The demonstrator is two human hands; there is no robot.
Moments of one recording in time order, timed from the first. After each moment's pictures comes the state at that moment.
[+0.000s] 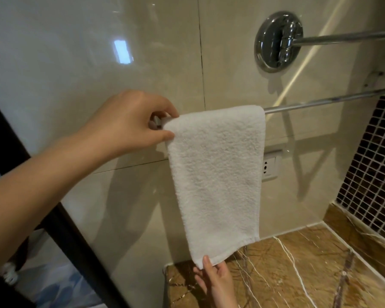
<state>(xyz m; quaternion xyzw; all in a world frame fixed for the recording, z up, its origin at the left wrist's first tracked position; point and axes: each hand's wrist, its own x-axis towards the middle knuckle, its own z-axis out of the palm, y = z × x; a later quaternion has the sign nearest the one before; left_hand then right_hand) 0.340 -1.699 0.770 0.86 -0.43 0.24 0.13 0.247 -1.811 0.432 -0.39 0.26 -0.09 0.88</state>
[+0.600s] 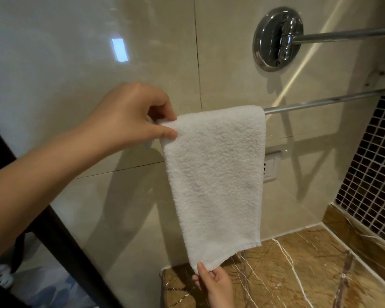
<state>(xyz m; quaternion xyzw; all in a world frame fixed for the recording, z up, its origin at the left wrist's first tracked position) 0.346 -1.713 0.776 0.85 -0.43 0.22 0.19 0.248 -1.813 0.431 -0.43 0.28 -0.10 0.85</state>
